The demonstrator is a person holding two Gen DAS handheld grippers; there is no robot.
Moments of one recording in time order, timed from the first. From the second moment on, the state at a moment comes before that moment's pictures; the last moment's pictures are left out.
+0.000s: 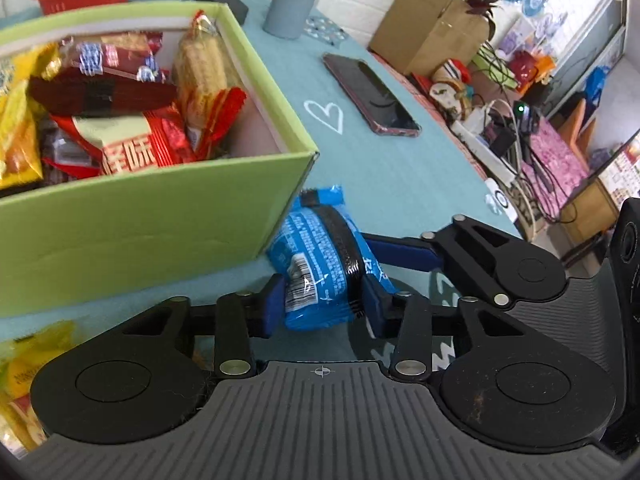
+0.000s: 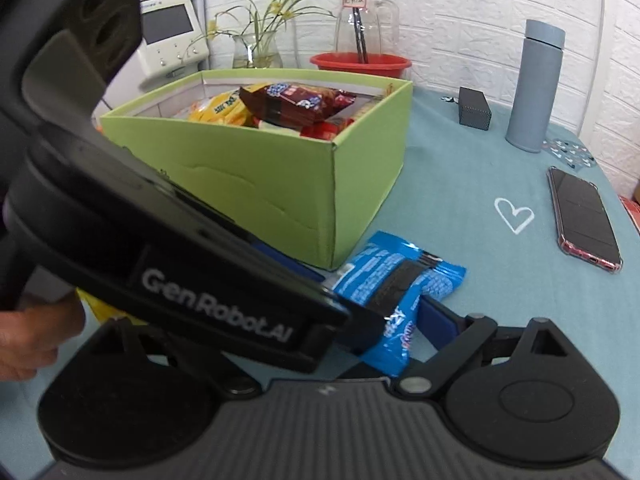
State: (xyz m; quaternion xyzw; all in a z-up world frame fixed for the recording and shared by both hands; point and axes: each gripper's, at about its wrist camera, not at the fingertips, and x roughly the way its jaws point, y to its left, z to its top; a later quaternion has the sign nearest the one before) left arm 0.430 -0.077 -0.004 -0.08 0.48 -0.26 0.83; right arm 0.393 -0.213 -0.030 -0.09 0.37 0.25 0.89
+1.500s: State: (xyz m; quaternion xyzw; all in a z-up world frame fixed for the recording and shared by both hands) left arm 0.268 -0.047 -0.006 -0.11 0.45 -0.25 0.85; right arm 0.229 -0.202 -0.035 -0.03 0.35 0.22 0.91
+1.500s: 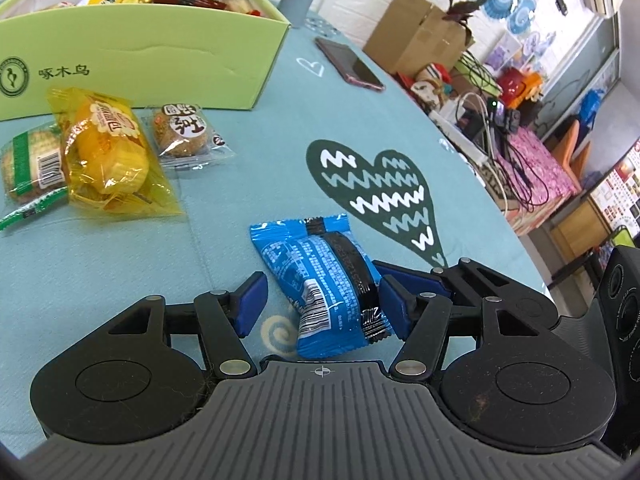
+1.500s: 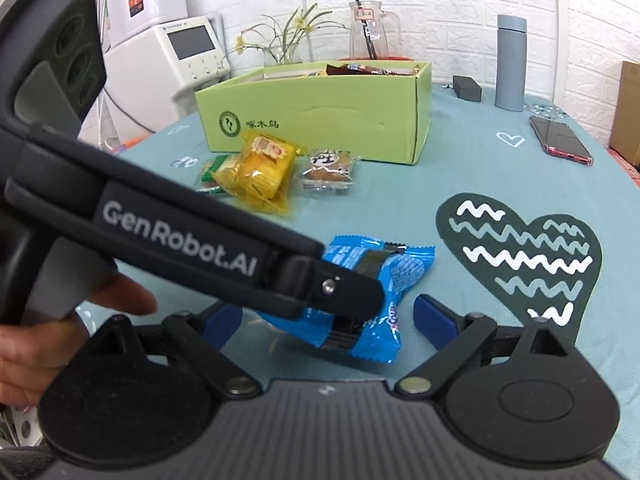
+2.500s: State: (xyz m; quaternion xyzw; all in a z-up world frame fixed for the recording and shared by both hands) left arm 0.434 0.107 0.092 -0.12 0.33 -0.11 0.93; right arm 0.430 -0.020 0.044 -0.15 0.25 0.34 0.89
